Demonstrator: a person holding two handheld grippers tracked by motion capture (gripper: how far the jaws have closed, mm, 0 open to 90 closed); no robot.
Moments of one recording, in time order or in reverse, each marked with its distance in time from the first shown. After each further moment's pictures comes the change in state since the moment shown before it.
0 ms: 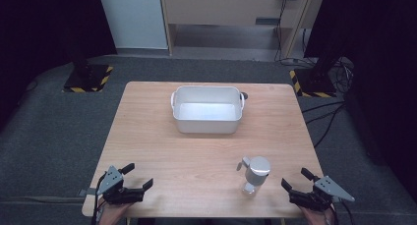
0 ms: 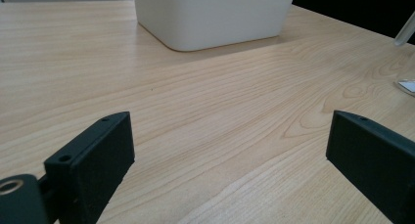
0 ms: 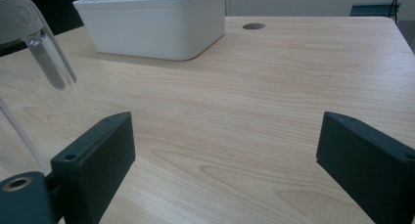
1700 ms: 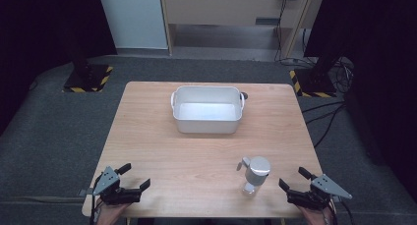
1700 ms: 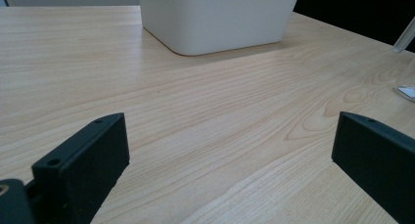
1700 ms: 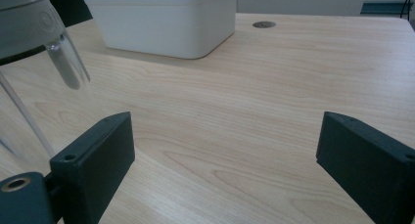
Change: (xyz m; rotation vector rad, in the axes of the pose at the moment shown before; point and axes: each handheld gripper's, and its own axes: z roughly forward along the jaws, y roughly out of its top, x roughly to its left) left arm 0.005 -0.002 -0.005 -0.023 -0.002 -0.007; right arm 0.008 0.010 0.002 0.027 0.021 -0.029
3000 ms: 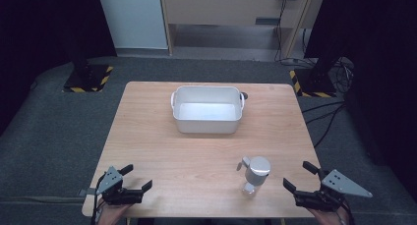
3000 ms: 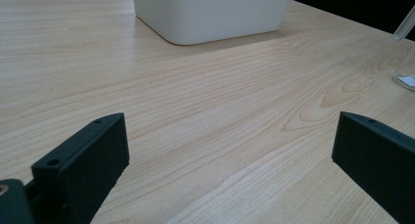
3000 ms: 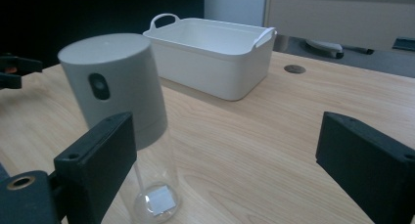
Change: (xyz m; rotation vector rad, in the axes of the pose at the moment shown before) left arm -0.003 -0.001 0.004 0.040 -0.010 0.007; right arm 0.028 0.072 -0.038 -0.016 0.116 -0.095
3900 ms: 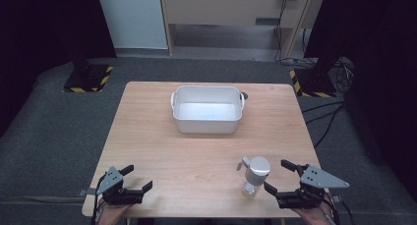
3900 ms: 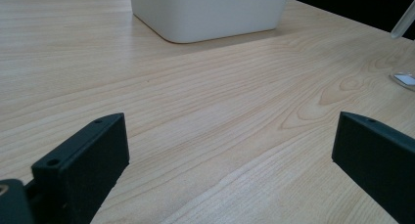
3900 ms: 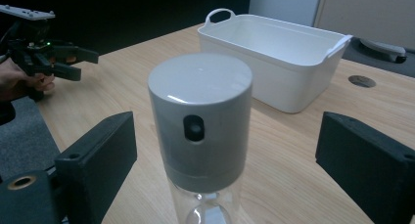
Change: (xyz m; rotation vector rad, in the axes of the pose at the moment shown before) left arm 0.000 0.000 0.000 0.003 -0.008 -0.002; right arm 0.034 0.021 0.032 0.049 0.164 -0.059
